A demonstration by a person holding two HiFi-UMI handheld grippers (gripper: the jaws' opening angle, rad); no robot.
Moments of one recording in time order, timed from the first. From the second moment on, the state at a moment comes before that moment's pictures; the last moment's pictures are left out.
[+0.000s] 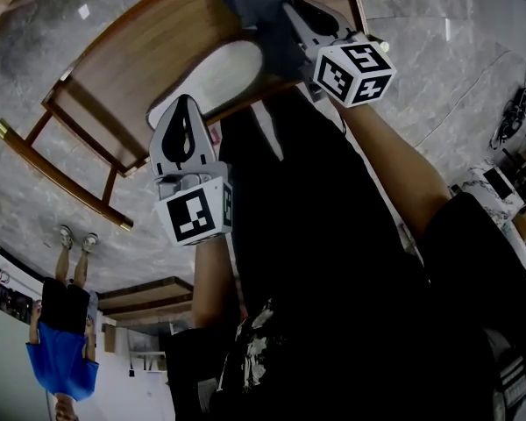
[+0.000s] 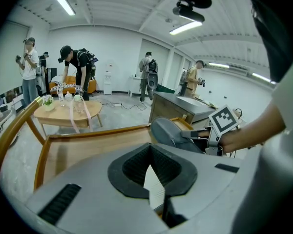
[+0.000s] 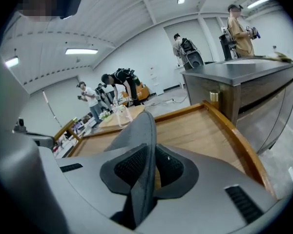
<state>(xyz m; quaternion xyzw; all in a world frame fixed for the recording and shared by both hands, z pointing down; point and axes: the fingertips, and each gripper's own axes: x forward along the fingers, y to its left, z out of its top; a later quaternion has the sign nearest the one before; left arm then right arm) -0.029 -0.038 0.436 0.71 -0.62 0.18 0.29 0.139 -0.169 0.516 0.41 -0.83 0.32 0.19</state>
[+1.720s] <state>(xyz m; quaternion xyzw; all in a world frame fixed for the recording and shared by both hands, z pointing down) -0.014 -0.025 0.557 0.80 -0.18 0.39 0.42 0.049 -0.013 0.545 0.13 -0.89 0.22 0.39</state>
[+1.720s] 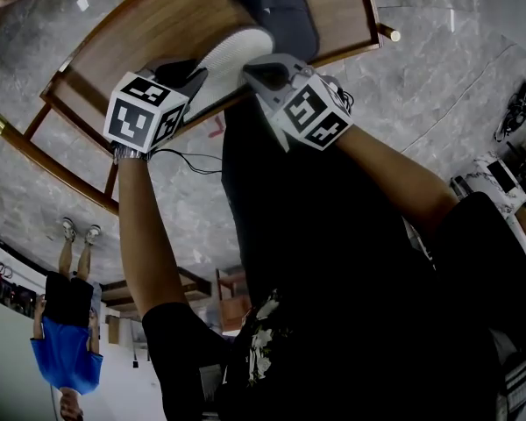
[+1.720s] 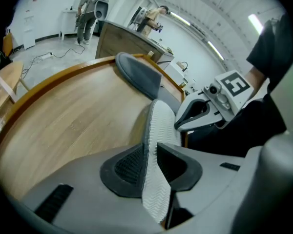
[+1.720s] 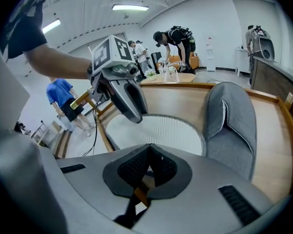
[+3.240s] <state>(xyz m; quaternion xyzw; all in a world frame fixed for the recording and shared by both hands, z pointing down) -0.029 -0.058 0.463 0.77 -0.45 0.10 0.44 -0.018 -0.057 0.533 0.11 -0.93 0.09 0.35</state>
